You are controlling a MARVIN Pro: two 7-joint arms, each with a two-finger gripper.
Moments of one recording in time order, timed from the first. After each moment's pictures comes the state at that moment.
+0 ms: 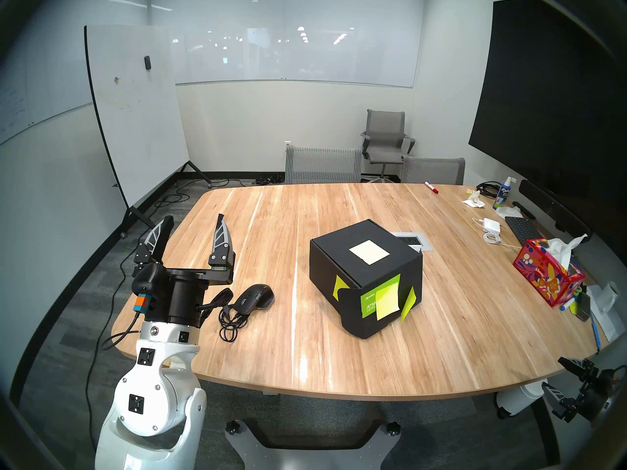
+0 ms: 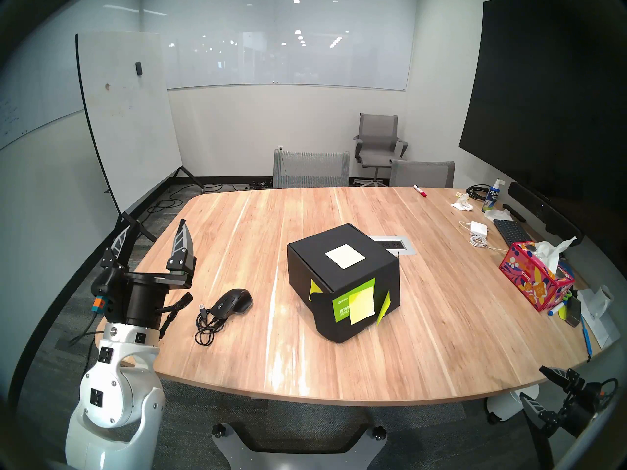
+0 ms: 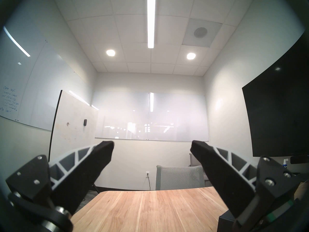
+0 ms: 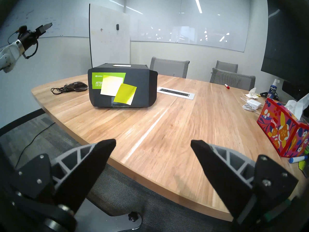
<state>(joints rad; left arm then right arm) 2.13 -1.46 -1.57 -2.32 -0.08 -0.32 0.08 -2.37 -1.24 2.63 -1.64 0.58 -0.16 1.36</state>
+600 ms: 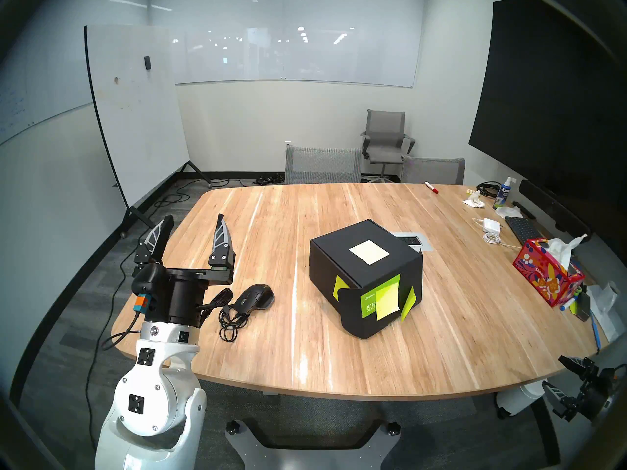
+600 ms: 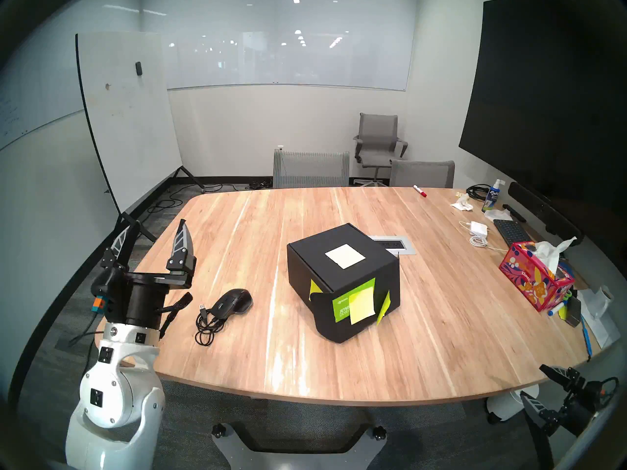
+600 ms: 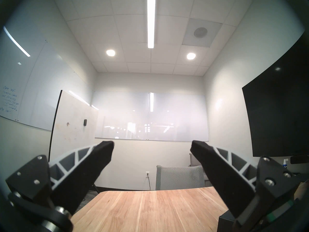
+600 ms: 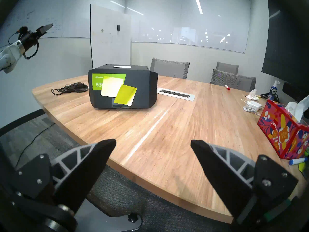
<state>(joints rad) 2.13 -1.46 -1.57 -2.32 -0.08 -0.32 0.08 -2.36 -1.24 2.64 -1.64 0.58 -0.15 1.37</state>
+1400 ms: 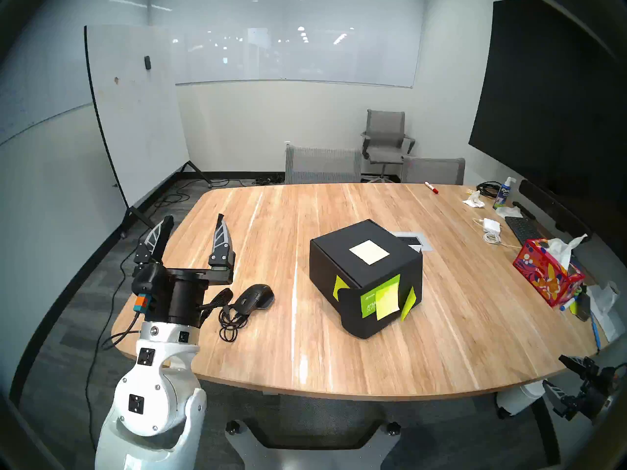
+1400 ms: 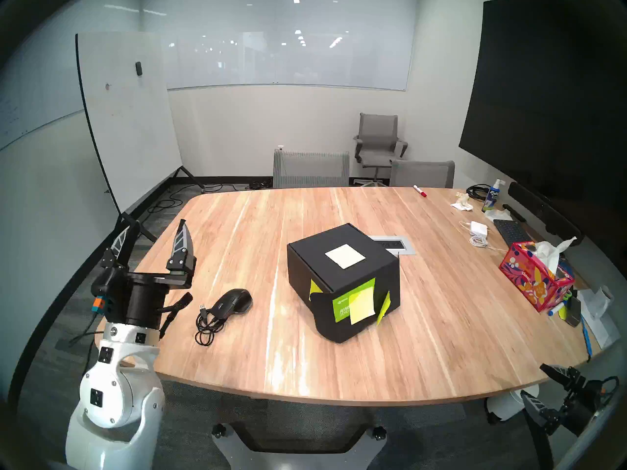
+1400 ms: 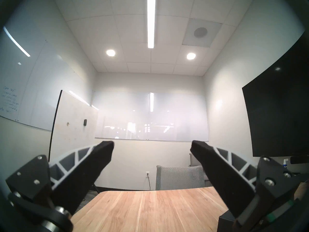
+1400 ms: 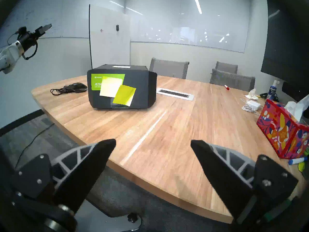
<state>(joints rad) 2.13 -1.46 -1.57 -2.32 -0.08 -0.32 0.08 -2.35 -1.24 2.64 -1.64 0.57 -0.14 1.37</state>
